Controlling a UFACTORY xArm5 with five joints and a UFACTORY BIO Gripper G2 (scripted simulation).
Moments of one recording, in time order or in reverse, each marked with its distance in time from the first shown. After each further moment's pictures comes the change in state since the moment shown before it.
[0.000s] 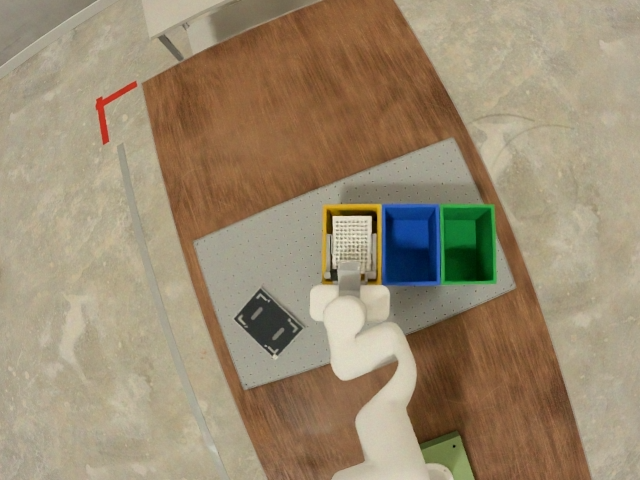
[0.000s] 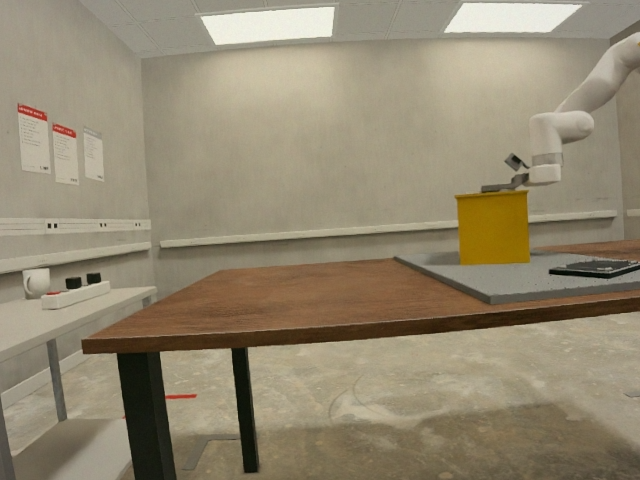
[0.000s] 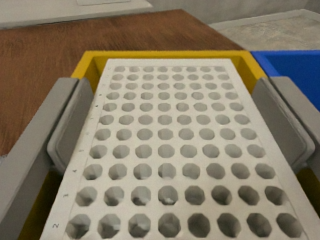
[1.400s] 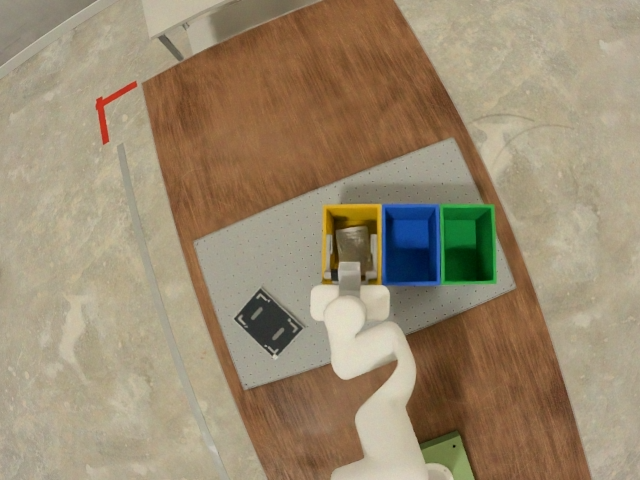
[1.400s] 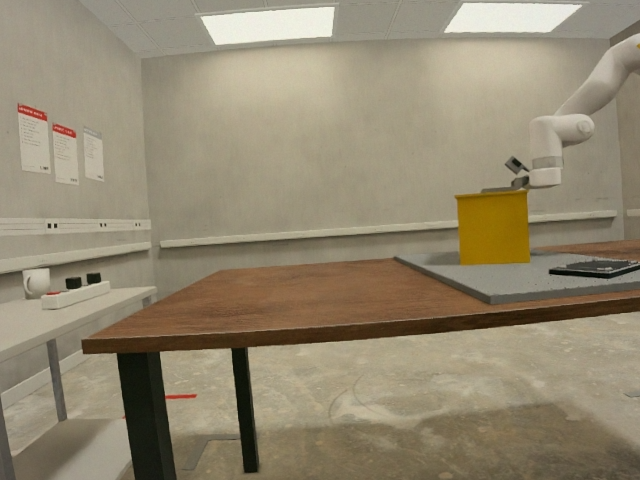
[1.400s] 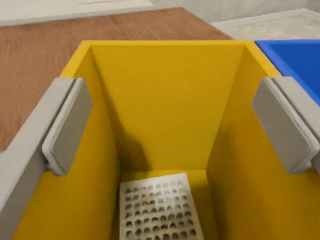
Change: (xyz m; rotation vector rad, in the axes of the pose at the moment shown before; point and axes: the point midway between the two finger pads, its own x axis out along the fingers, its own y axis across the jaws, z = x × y) arm 0.000 0.000 -0.008 0.000 0.000 0.000
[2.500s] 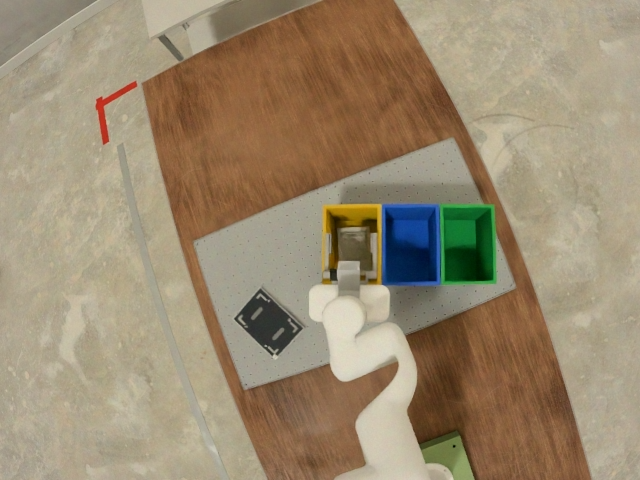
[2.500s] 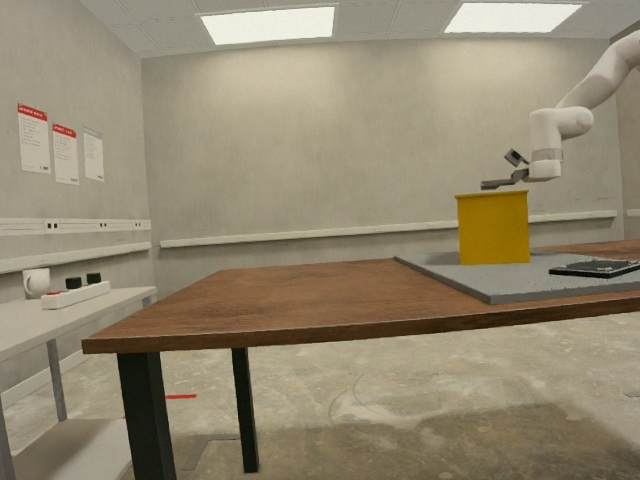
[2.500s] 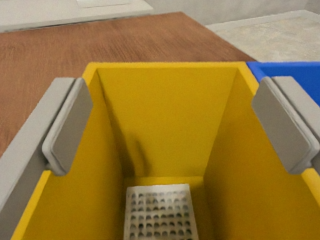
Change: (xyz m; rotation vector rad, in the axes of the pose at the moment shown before) arm 0.000 0.000 0.019 0.000 0.000 0.000
